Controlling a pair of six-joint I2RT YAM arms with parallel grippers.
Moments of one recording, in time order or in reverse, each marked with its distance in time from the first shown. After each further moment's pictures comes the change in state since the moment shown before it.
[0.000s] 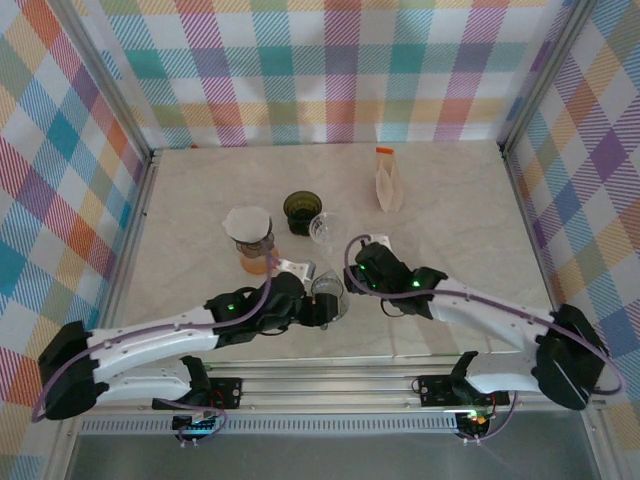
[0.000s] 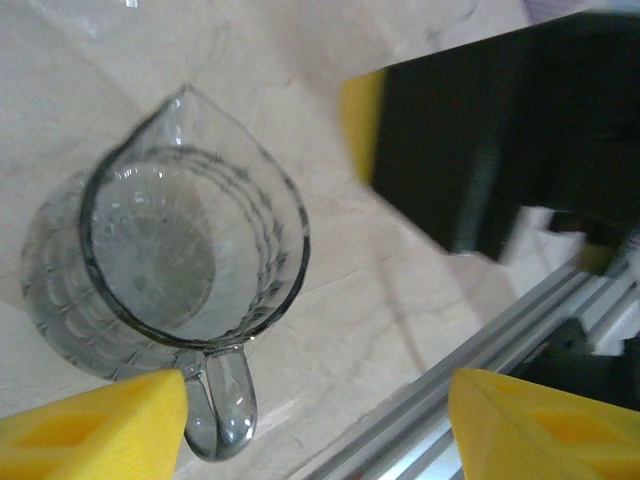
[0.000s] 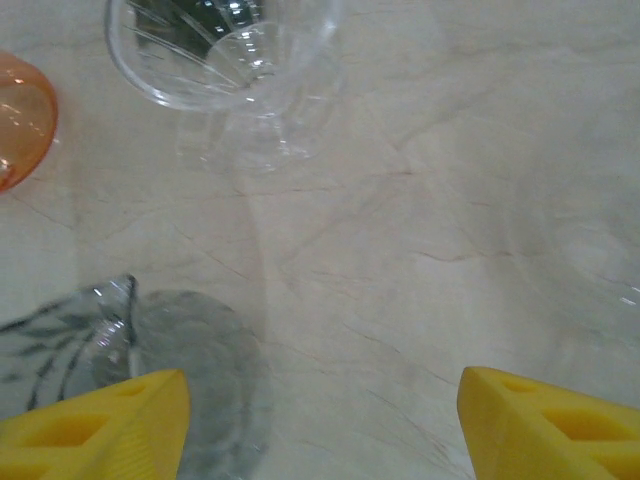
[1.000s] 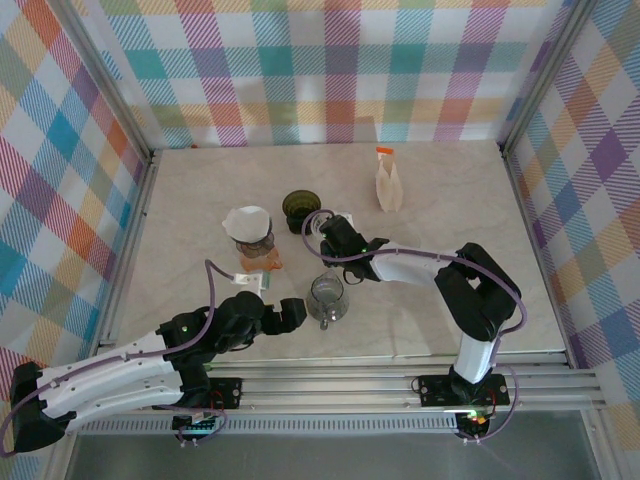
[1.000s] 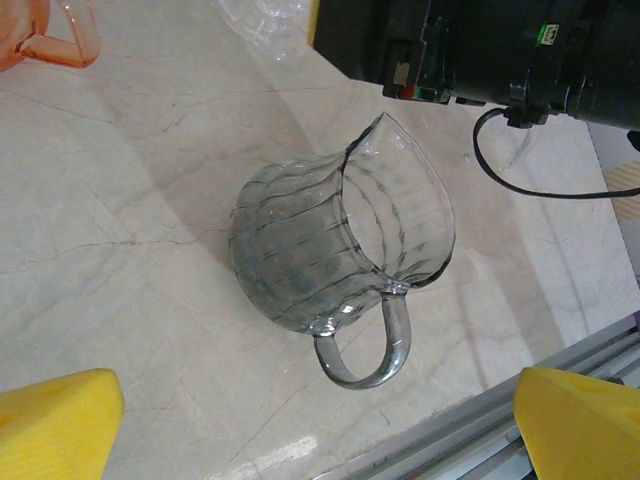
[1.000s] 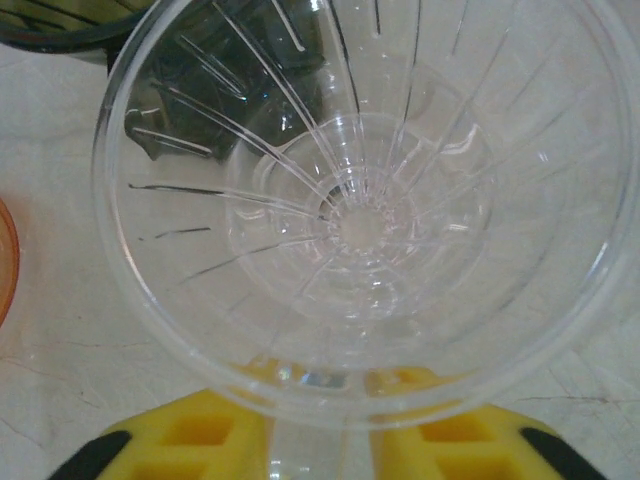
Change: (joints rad) left arm 0.000 -0.350 -0.163 -0.210 -0.162 -0.117; right arm -0.081 0.512 0.274 0.247 -0.045 -0.043
